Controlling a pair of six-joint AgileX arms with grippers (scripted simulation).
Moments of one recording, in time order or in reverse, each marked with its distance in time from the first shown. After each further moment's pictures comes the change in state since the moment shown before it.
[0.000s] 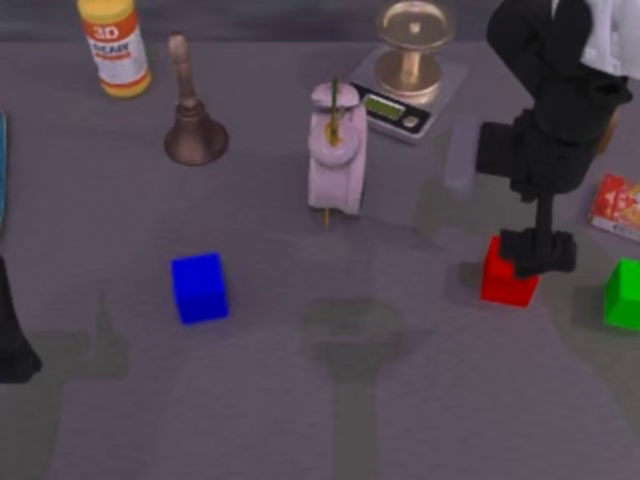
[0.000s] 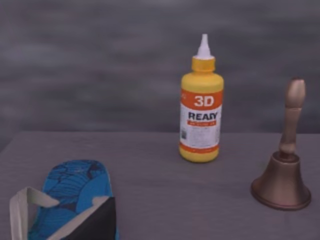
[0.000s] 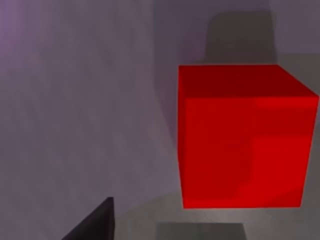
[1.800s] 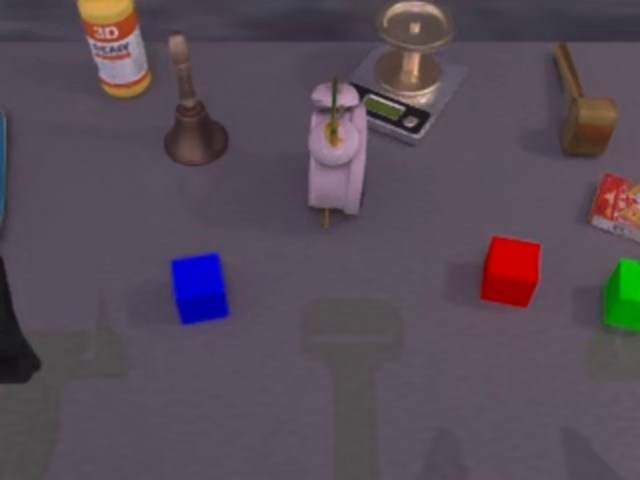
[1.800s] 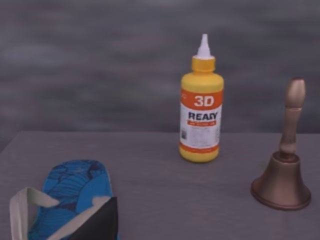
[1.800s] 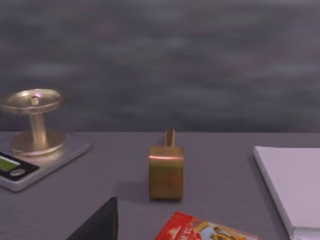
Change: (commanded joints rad) left arm 0.000 0.000 0.000 0.000 0.000 0.000; right arm -0.363 -2.070 -1.642 1.135 -0.002 0.962
